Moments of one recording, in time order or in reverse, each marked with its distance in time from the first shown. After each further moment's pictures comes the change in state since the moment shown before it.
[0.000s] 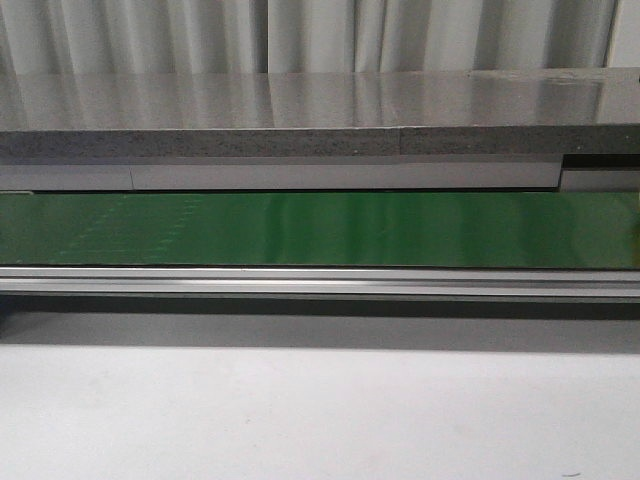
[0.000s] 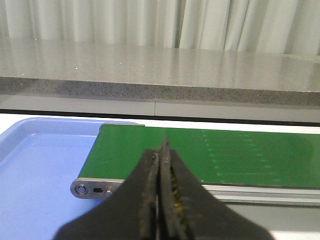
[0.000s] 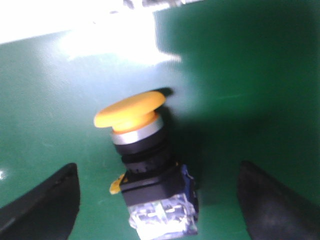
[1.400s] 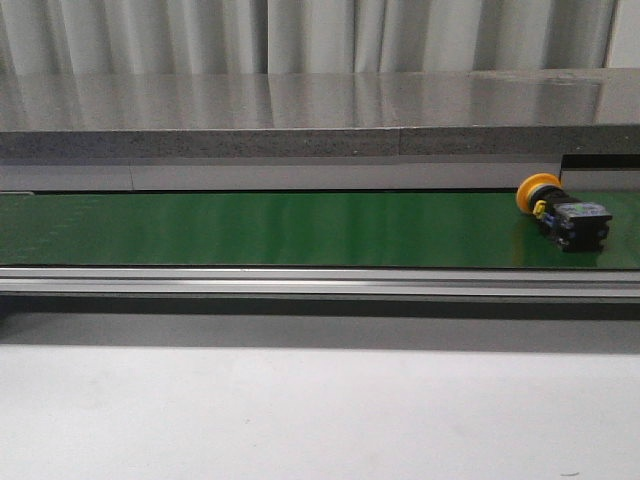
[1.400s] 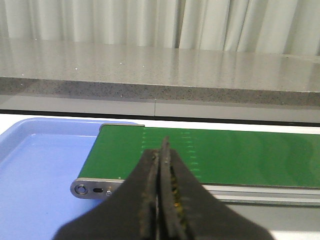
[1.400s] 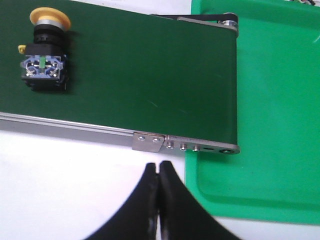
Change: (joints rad) left arm 0.000 0.000 0.000 0.000 0.000 0.000; right arm 0.080 -0.918 0.706 -0.192 -0.362 -0.168
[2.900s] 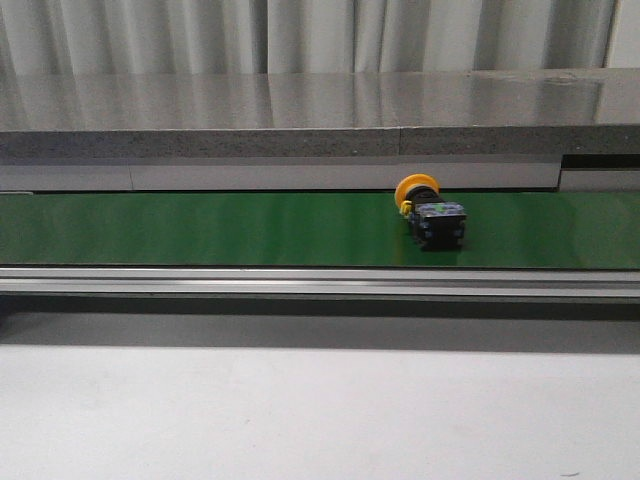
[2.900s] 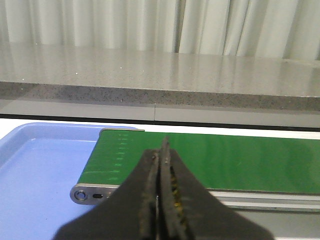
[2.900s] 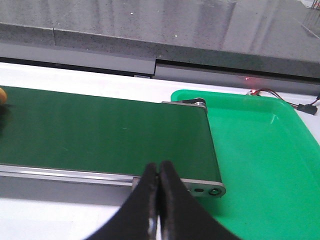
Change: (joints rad) left arm 0.000 0.000 0.000 -0.002 -0.019 0.000; right arm 0.000 -0.552 0.333 0.002 -0.256 0.051
